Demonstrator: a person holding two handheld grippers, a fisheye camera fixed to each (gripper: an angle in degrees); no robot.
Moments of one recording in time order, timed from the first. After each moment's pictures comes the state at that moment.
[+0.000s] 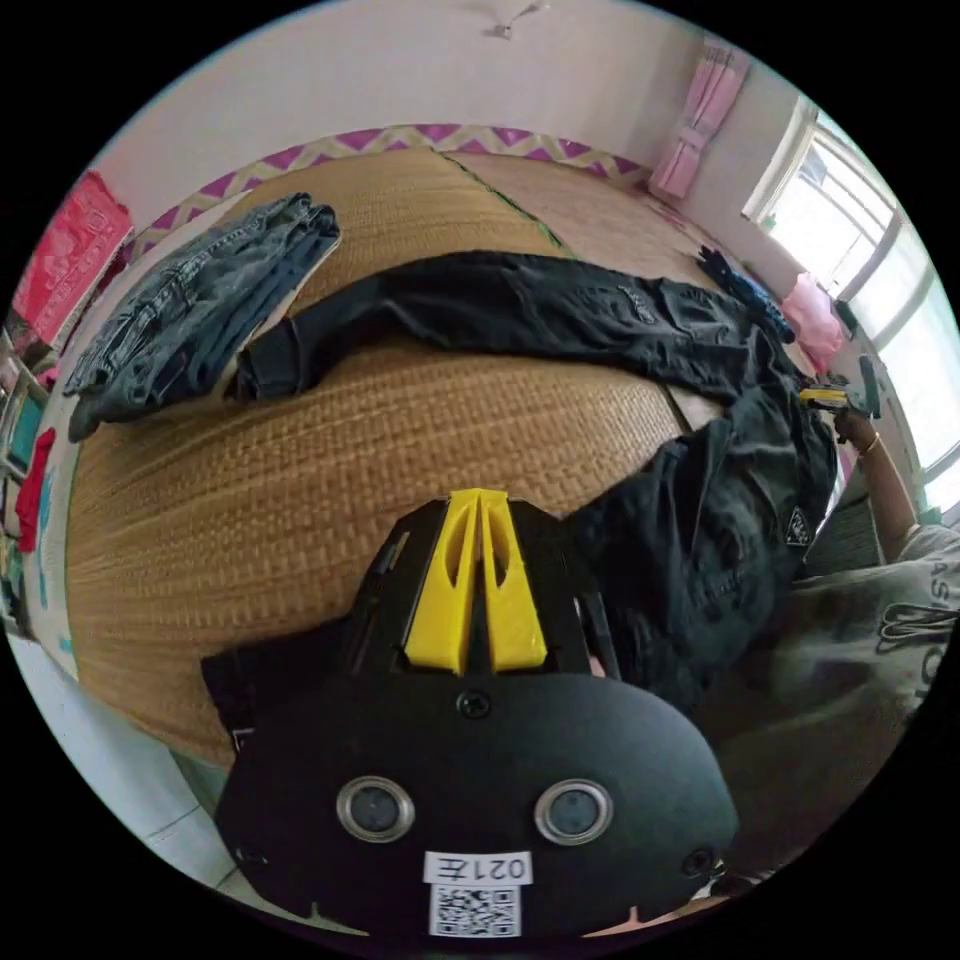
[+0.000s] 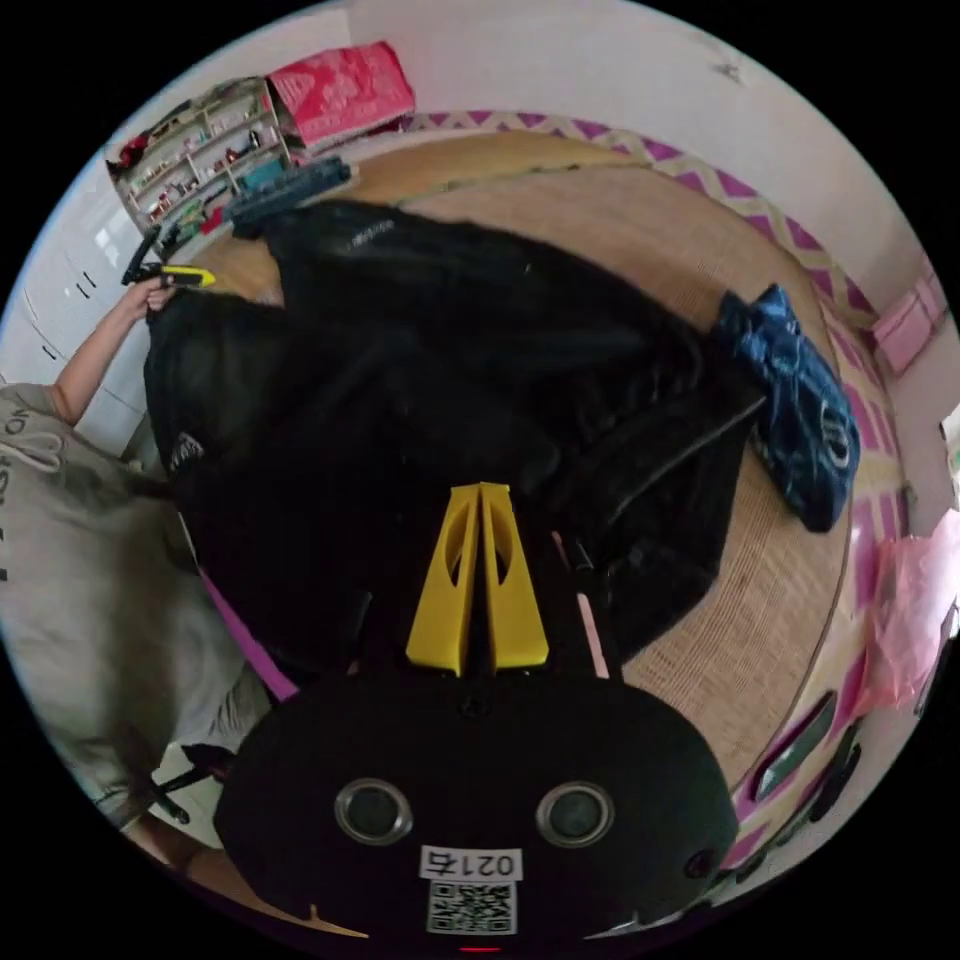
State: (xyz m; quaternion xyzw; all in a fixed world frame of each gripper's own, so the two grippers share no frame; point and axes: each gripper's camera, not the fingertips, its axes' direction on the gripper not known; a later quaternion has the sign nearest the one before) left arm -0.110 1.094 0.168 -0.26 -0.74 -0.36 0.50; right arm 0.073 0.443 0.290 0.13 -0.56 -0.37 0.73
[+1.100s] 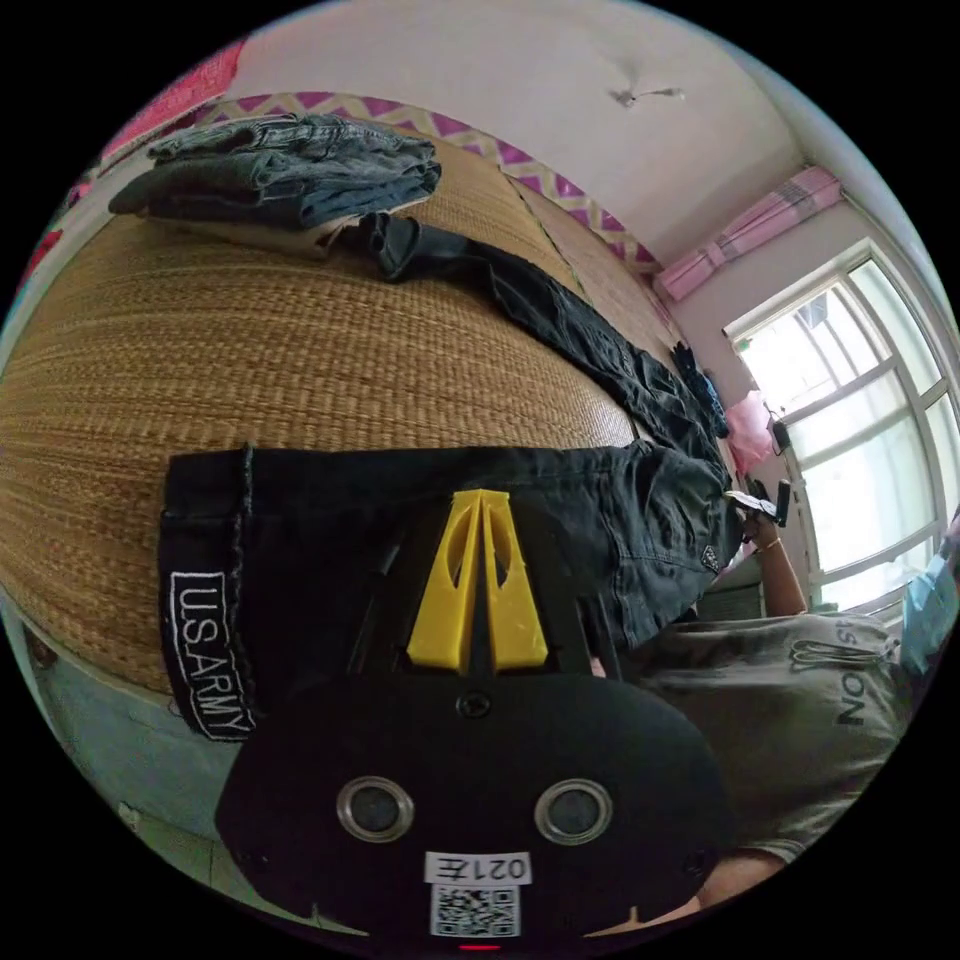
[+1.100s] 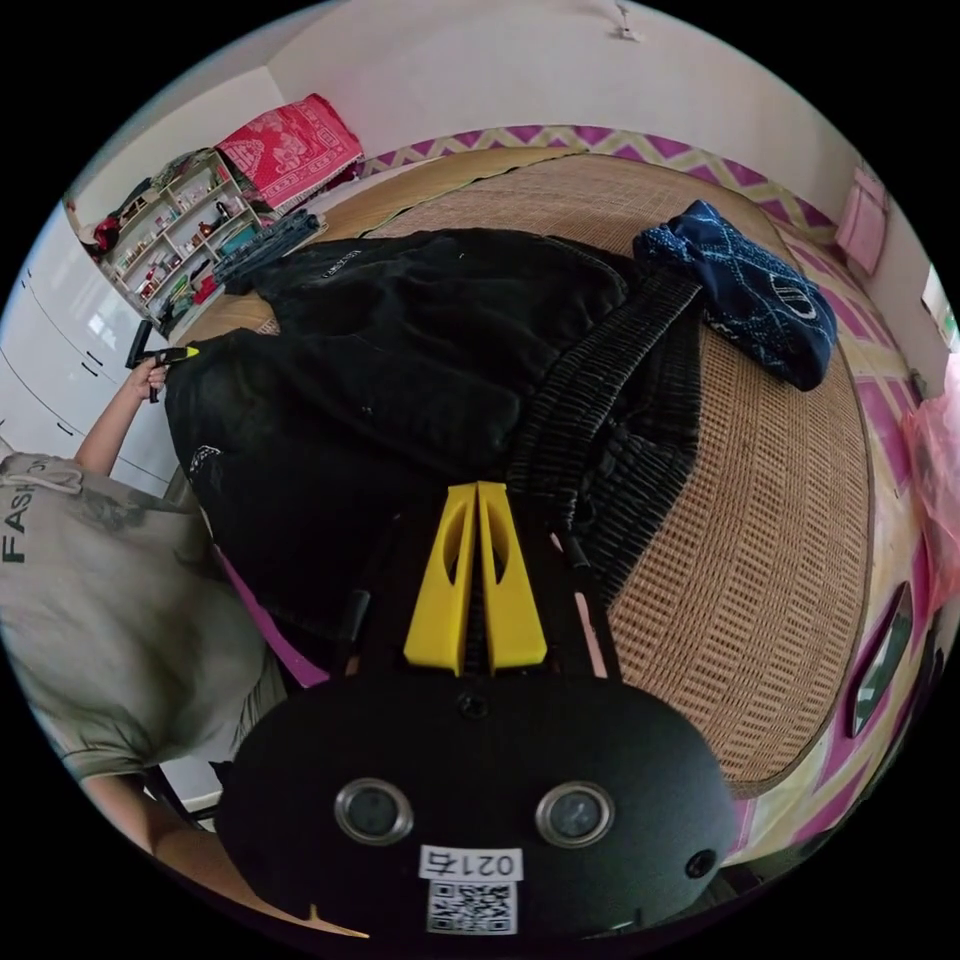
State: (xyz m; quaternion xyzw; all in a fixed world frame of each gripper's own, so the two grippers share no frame) left arm -0.043 1.198 0.080 -0.05 -0.69 -0.43 0.58; right arm 0.126 0.439 0.348 0.08 -0.63 -0.30 0.72
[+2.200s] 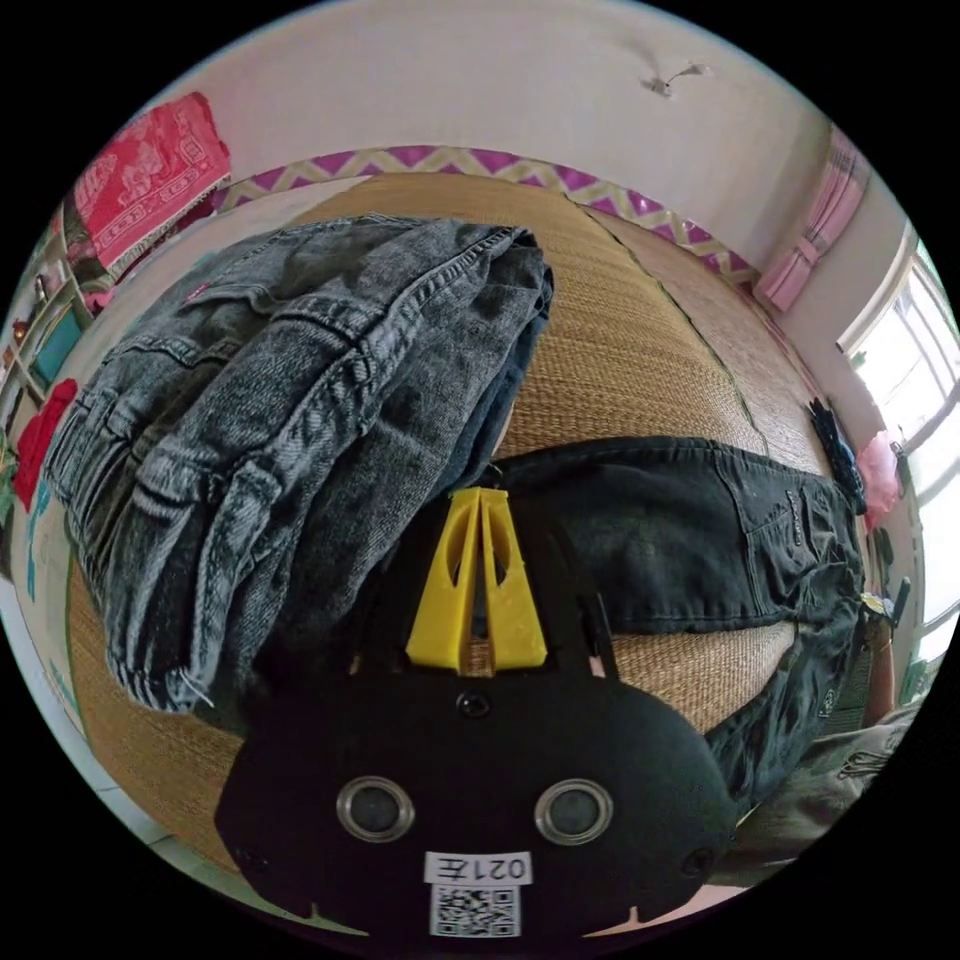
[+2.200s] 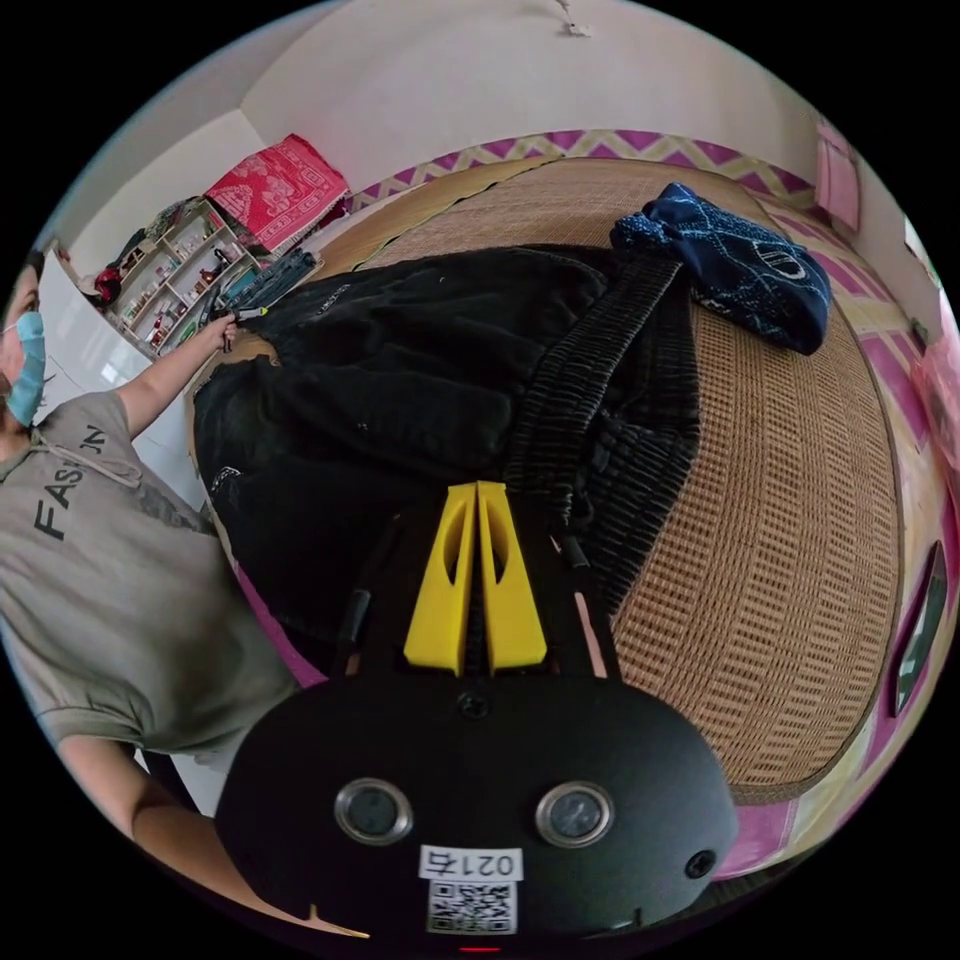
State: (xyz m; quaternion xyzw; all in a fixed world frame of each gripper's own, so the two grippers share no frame) left arm -0.230 1.024 -0.048 -0.12 -0.79 -0.37 0.47; right arm 0.143 0.409 0.350 0.07 -0.67 -0.25 0.70
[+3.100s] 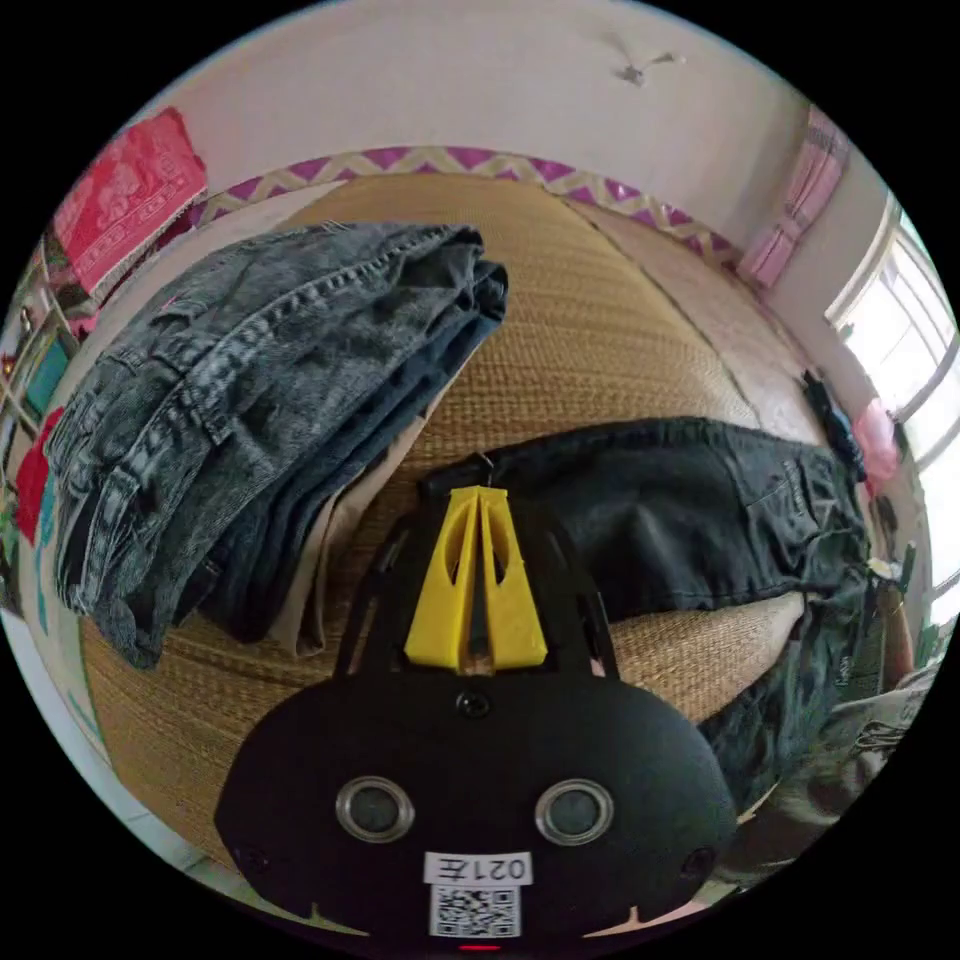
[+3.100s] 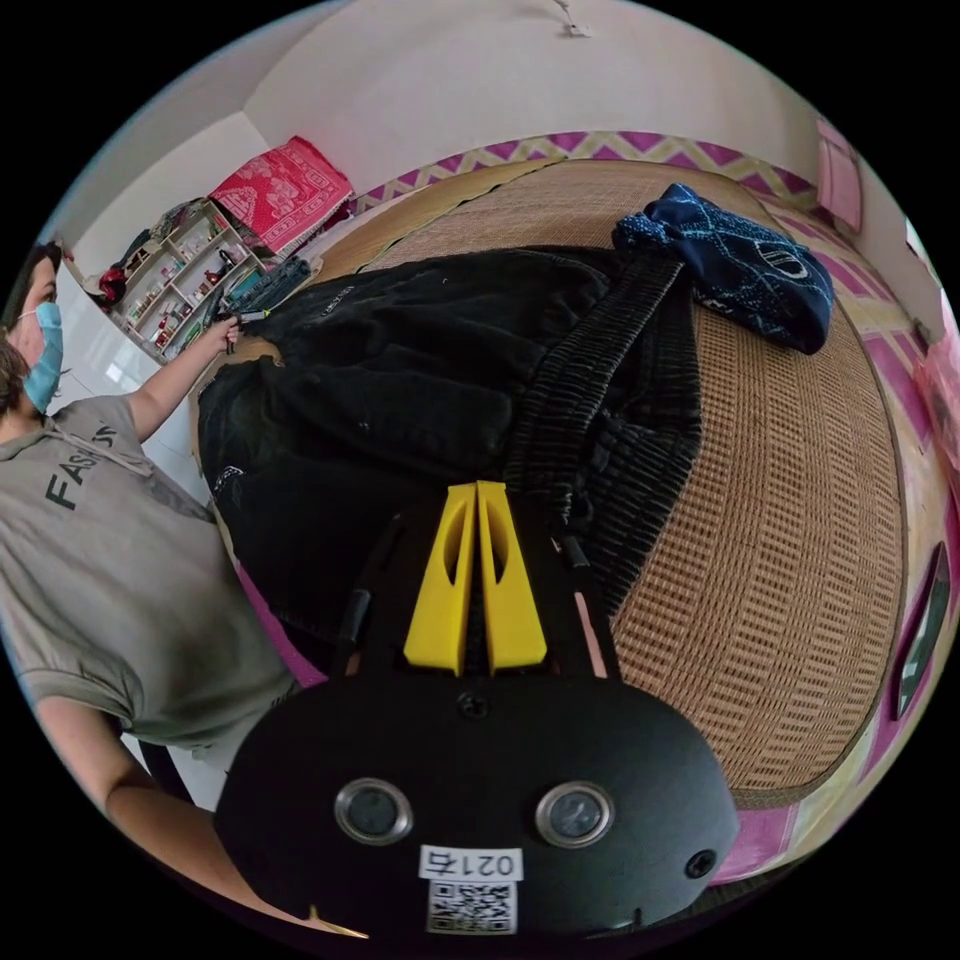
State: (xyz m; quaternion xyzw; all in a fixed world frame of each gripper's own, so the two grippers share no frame) left arm -0.243 0.940 0.068 -0.18 -0.80 -0.33 0.47; right arm 0.158 0.402 0.313 0.07 -0.67 -0.25 0.69
